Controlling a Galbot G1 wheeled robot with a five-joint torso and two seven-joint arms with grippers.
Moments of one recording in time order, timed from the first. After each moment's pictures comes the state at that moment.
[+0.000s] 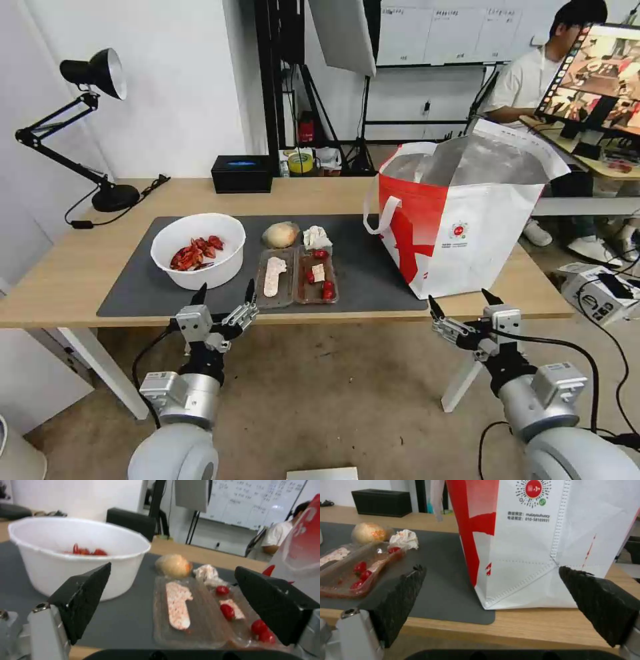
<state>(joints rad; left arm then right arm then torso) 1.58 -1.41 -0.43 -2.26 -0.30 0.10 -0.16 -1.67 1.21 0.63 2.40 0.31 -0.34 0.08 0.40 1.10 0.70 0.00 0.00</state>
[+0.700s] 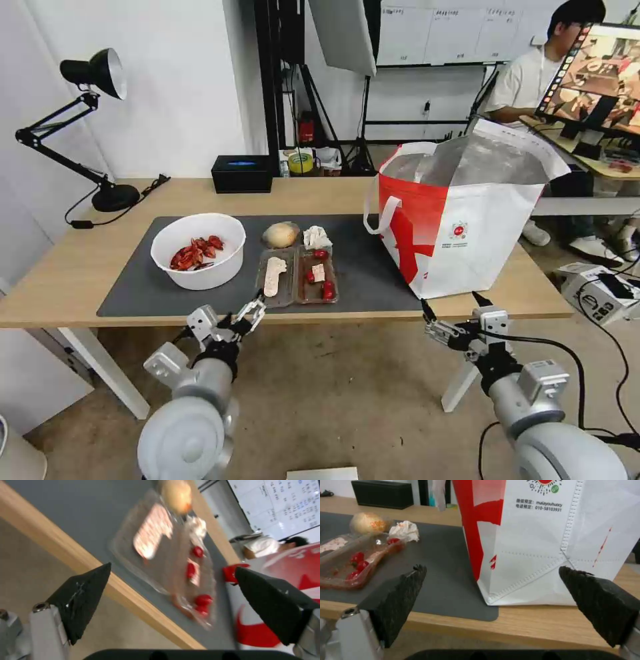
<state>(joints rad) 1.38 -1.40 -0.35 -2.32 -1.22 0.32 -0.73 -1.63 1.19 0.59 2.35 0.29 -0.34 0.08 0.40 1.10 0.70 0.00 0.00</state>
